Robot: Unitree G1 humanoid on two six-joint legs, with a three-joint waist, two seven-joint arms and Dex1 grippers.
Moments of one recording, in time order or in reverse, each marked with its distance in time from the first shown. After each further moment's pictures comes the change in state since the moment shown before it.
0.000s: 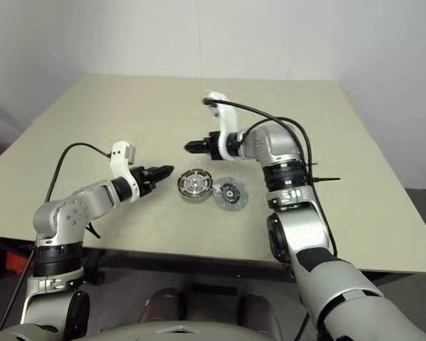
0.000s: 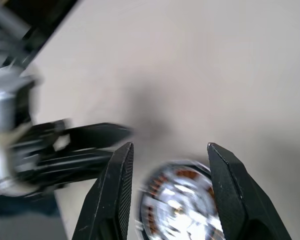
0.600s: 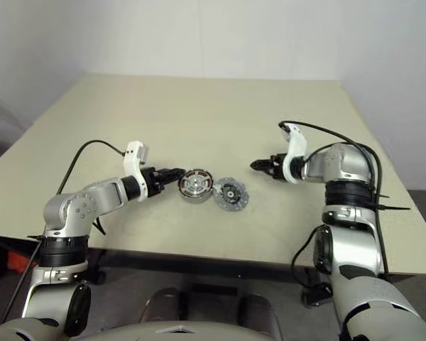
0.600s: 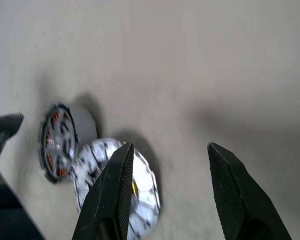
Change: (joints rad) left arm -0.045 0.012 -0.067 0.064 0.015 0.007 -0.055; right arm 0.219 -0.318 -0.163 -0.011 0.119 0.224 -0.023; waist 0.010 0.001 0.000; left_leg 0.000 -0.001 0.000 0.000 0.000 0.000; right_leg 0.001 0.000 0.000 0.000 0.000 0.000
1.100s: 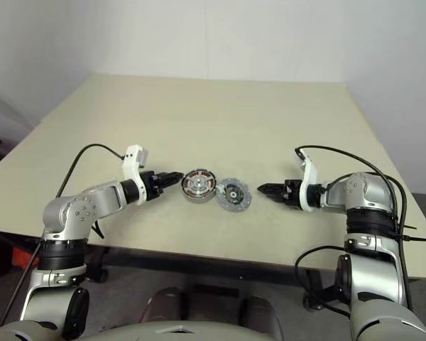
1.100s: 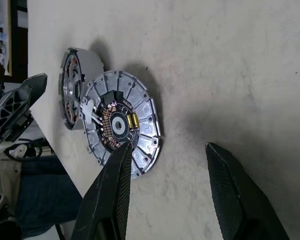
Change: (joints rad) left arm 0.021 0.007 0.000 -0.001 0.001 0.002 -0.002; right arm 0.186 -0.079 0.014 -0.034 0.134 0.018 0.168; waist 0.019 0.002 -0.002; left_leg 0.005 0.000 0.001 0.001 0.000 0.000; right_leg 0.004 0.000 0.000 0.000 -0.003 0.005
